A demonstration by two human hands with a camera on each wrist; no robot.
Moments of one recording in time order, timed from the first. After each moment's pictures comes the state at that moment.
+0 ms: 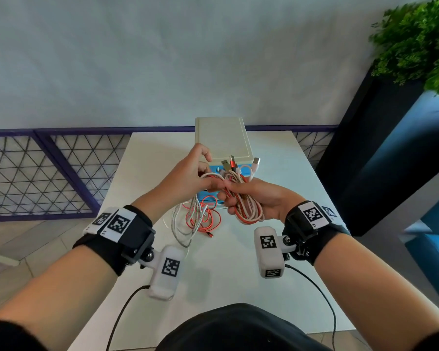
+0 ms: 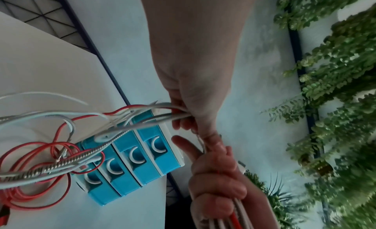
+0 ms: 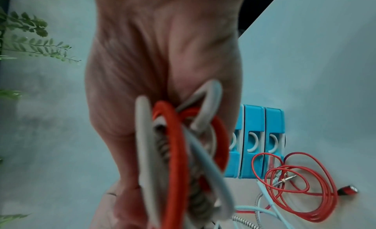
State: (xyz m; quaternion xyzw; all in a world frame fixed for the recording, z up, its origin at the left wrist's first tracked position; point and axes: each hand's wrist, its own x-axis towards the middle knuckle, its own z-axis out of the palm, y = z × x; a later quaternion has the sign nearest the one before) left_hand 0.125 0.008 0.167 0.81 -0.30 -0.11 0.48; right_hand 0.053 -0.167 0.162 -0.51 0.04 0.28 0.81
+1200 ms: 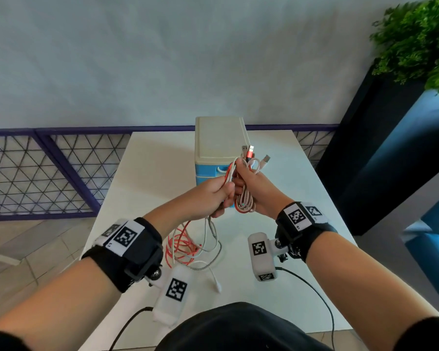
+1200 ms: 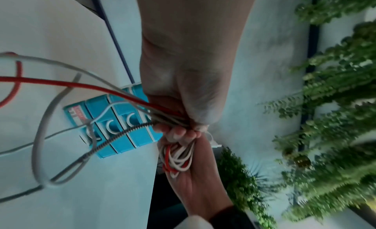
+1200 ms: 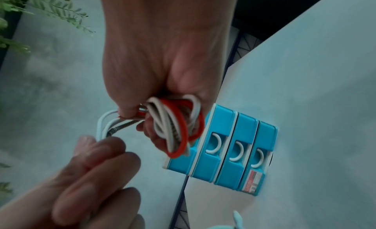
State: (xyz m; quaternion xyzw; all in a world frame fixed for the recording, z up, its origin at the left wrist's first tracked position) left_hand 0.089 -0.014 0.157 0.75 -0.29 -0.30 0.52; right_hand 0.069 -0.161 0.142 -0.58 0.11 0.06 0.80
